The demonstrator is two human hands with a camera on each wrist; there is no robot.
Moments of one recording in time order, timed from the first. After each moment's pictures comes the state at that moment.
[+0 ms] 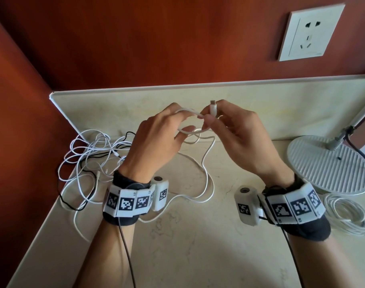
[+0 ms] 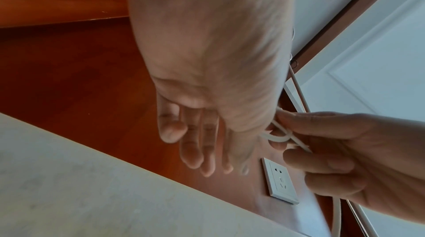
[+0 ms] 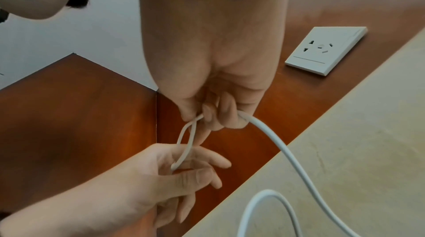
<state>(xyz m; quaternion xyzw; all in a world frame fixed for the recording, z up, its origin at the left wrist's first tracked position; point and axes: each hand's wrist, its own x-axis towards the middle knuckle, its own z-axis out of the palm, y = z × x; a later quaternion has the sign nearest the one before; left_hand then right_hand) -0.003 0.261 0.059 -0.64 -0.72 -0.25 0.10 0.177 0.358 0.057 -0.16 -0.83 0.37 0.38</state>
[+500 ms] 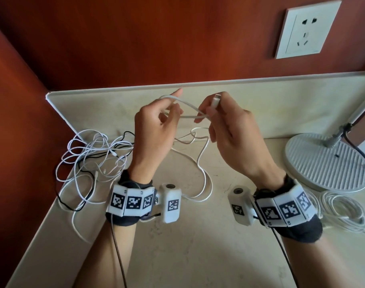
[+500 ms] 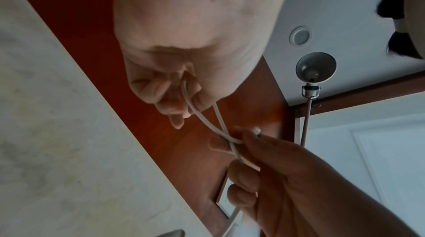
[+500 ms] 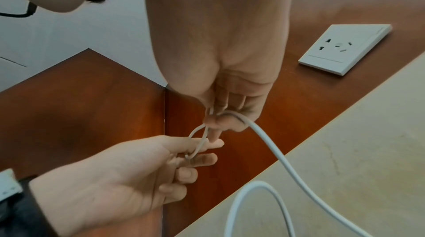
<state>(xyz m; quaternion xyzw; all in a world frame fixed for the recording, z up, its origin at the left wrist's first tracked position) 0.006 0.270 0.055 -0.50 -0.66 -0.55 0.00 0.168 0.351 0.055 -0.16 -0.82 0.35 0.43</state>
